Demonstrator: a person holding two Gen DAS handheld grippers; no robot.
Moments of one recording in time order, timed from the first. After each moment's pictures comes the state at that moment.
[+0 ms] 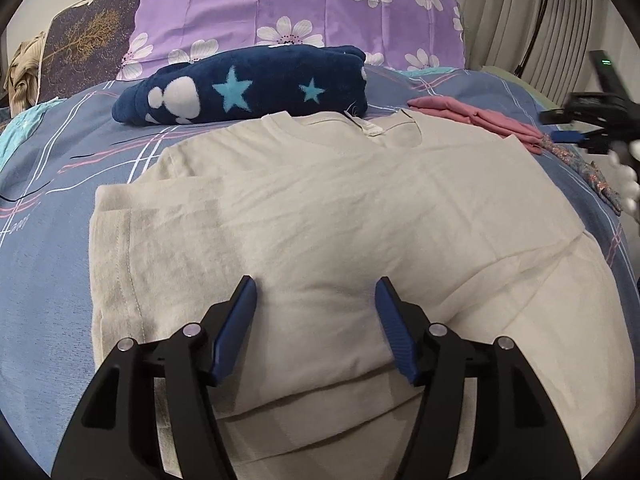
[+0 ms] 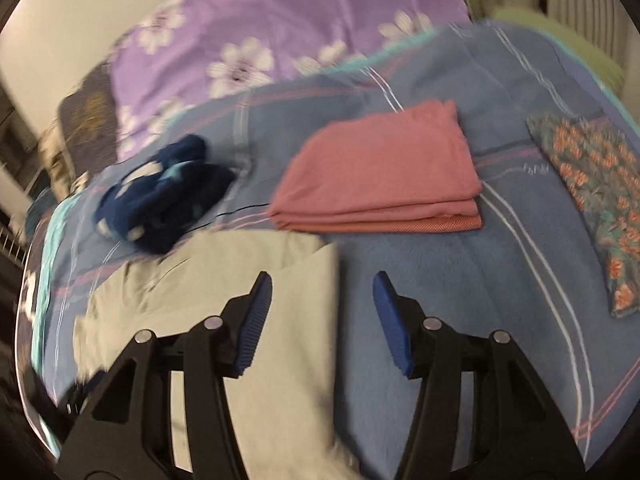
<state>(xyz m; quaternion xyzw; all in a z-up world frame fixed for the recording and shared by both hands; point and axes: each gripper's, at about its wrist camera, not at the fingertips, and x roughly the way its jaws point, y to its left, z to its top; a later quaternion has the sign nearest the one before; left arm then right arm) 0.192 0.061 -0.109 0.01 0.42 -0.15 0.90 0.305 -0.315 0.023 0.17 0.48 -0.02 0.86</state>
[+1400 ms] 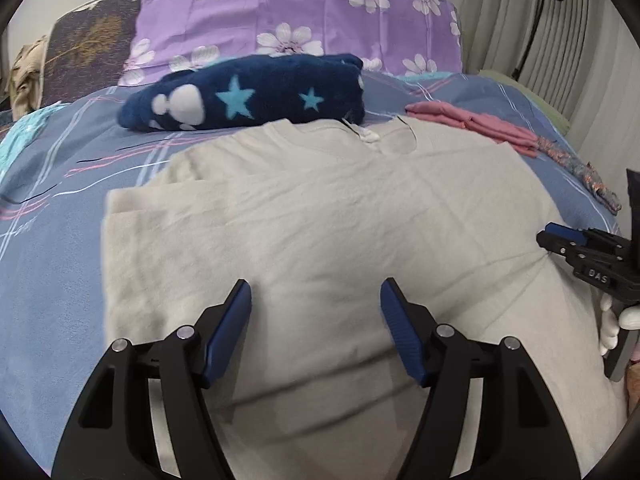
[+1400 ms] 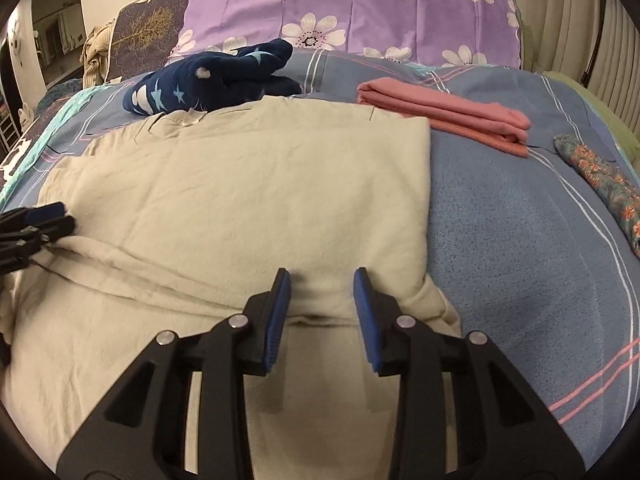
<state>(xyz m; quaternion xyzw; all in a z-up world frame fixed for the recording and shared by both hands) 0.176 0.069 -0.097 0.01 0.41 -0.14 0.90 0.182 -0.220 -0.047 -0.01 0.44 0.04 0.90</state>
